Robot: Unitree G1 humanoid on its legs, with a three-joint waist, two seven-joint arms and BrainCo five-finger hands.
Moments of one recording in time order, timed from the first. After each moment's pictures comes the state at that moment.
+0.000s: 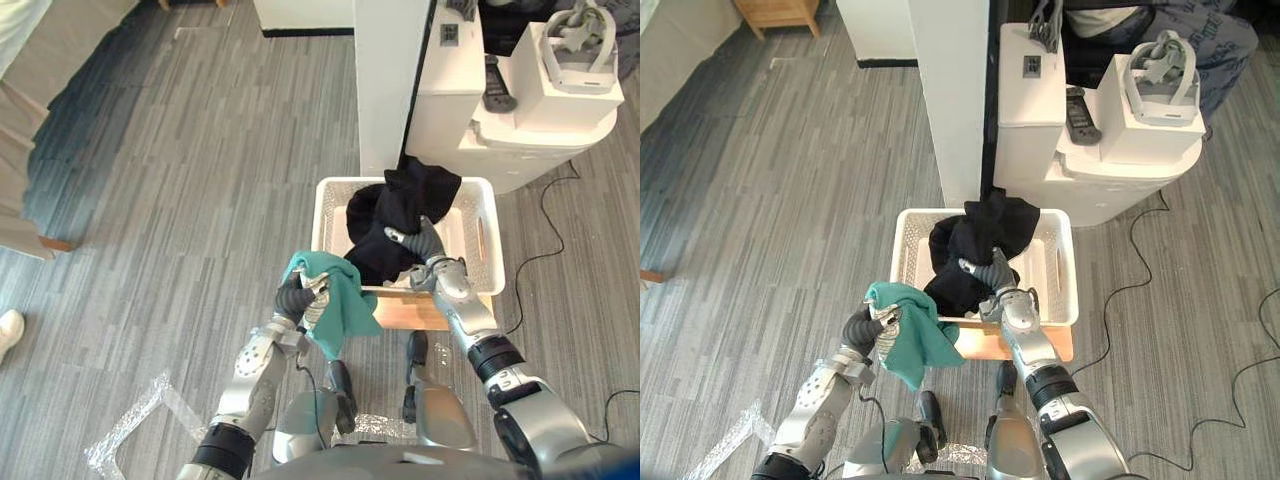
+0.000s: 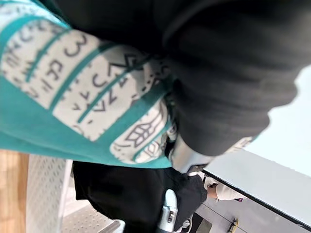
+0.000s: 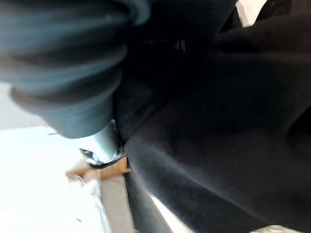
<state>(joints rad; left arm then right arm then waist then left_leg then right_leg) 0.05 0.17 -0.23 0.22 -0.57 -0.18 -0.19 -0.43 -0.16 0.26 0.62 0.11 -0.16 -0.06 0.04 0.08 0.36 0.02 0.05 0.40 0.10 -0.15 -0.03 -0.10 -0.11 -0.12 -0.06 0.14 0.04</state>
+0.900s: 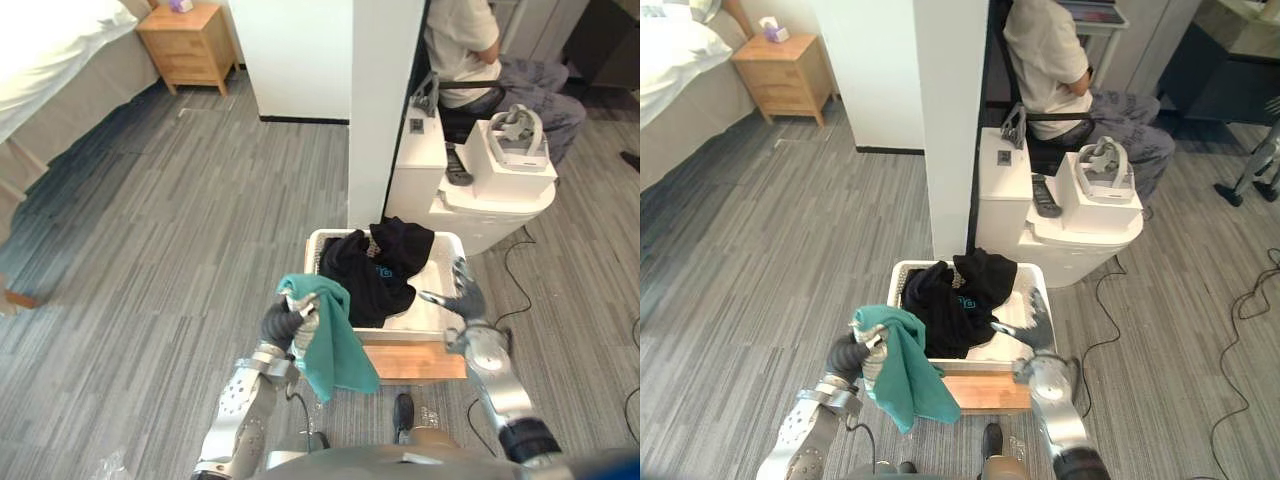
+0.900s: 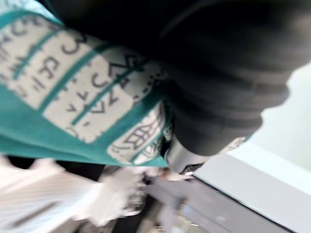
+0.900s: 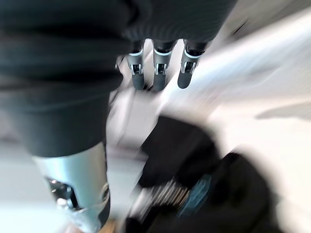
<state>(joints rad) 0.25 0.14 -0.14 -0.04 -0.57 -0.21 -0.16 0.13 -0.17 0.01 0.37 0.07 -0.06 -0.32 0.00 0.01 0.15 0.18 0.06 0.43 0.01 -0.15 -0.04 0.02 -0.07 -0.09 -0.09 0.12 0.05</state>
